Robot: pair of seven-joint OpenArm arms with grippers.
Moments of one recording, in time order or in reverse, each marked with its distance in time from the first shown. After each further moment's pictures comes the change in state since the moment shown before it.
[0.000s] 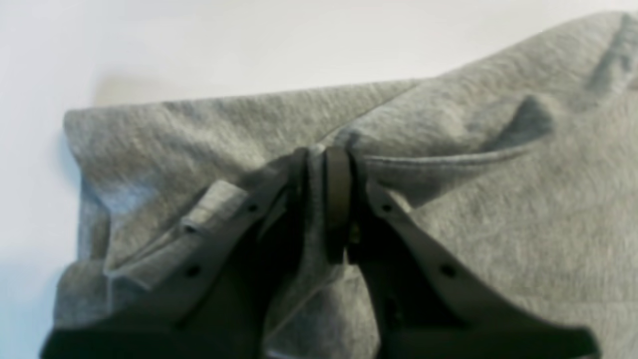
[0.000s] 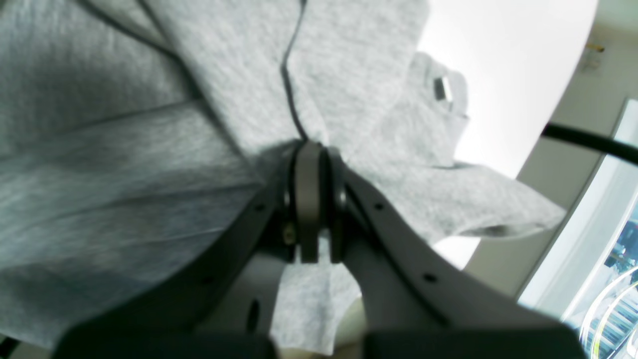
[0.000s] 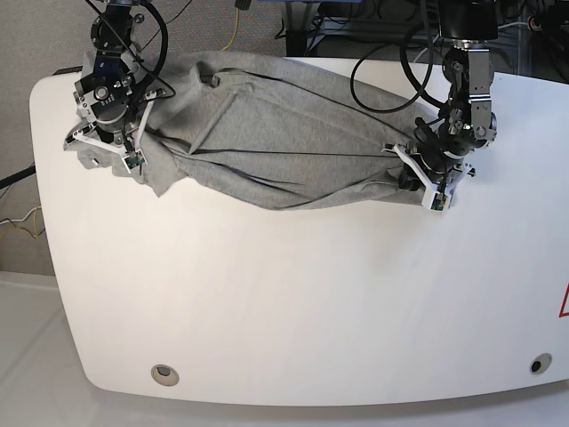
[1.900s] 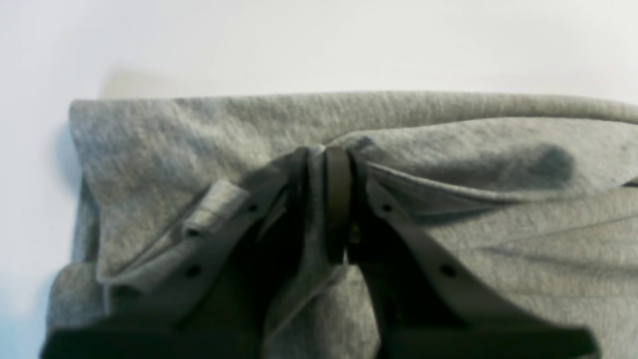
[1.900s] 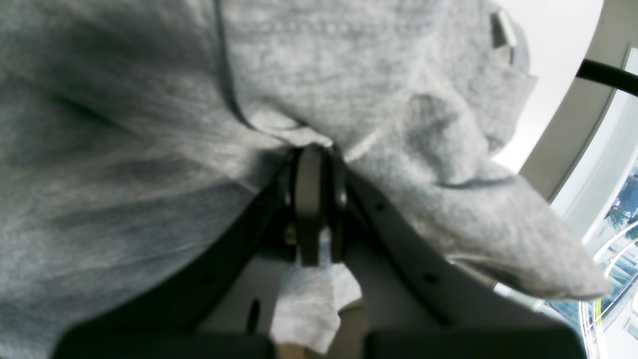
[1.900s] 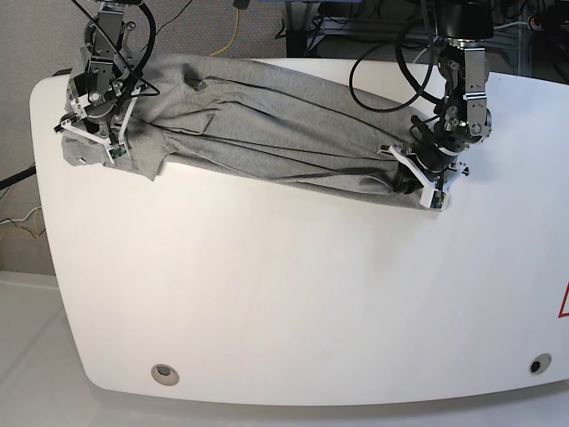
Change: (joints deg) left arm 0.5 0.9 -0.2 -3.1 -0.9 -0.4 -6.5; right arm 0.5 1.1 3.0 -13.6 -5.0 -0.4 6.7
